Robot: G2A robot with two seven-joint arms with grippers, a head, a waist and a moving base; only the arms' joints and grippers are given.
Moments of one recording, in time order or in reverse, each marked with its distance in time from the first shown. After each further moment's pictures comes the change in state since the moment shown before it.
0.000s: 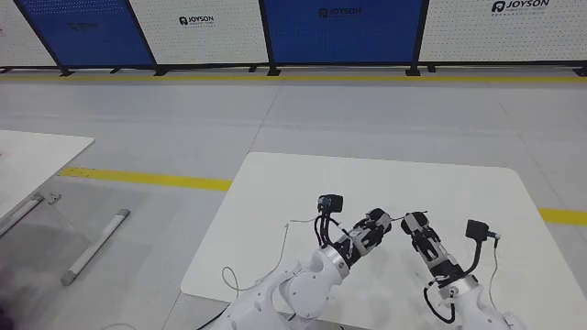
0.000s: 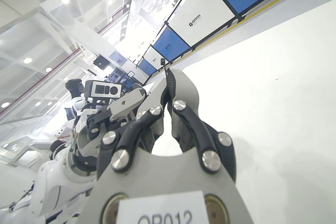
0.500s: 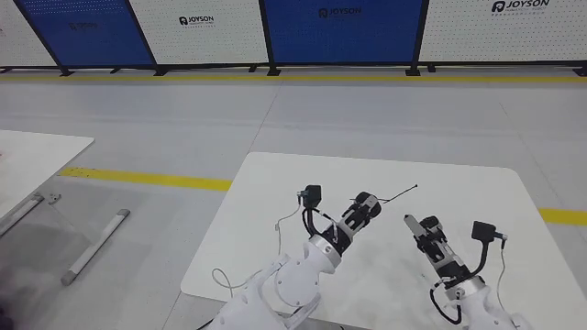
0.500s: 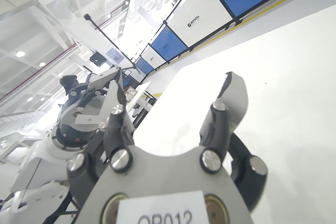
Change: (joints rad) left arm 0.046 -0.014 -0.092 -0.092 -0.281 0.039 0.050; right arm -0.012 0.005 0.034 0.013 -0.024 -0.038 -0.011
